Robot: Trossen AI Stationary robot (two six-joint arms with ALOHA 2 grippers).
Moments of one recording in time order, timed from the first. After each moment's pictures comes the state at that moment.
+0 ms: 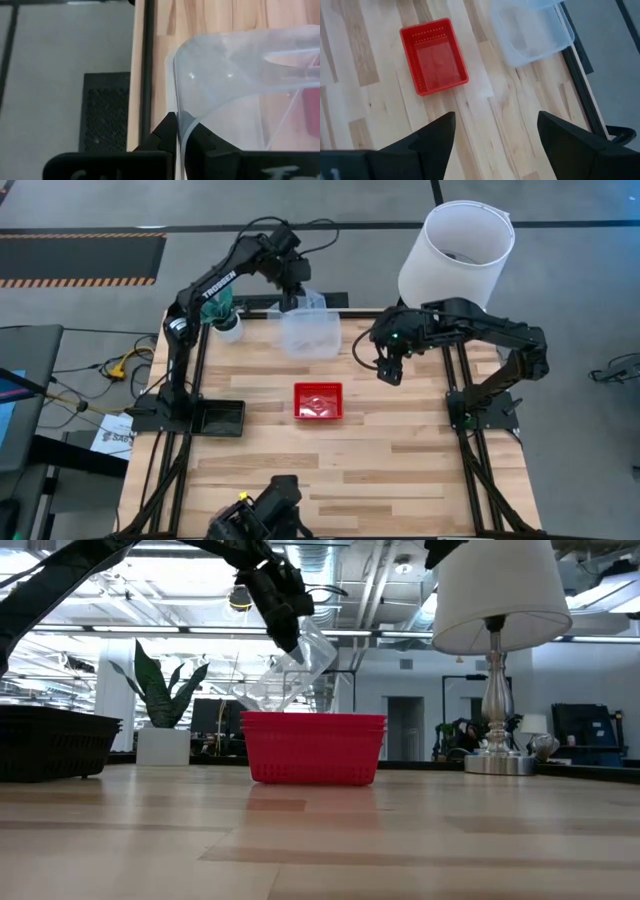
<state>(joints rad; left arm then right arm) 0.76 2.06 2.21 -1.20 0.28 0.70 -0.07 1.51 1.87 -1.40 0.21 0.17</state>
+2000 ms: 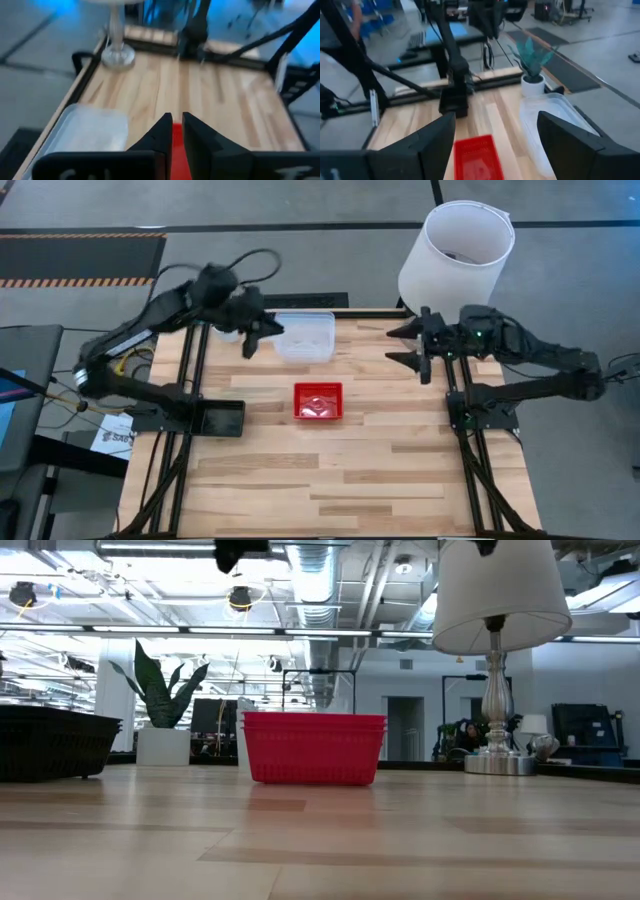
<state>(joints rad) 0.50 1.21 1.41 -0.73 0.41 0.10 -0.18 0.84 1.05 -0.39 -0.06 0.11</state>
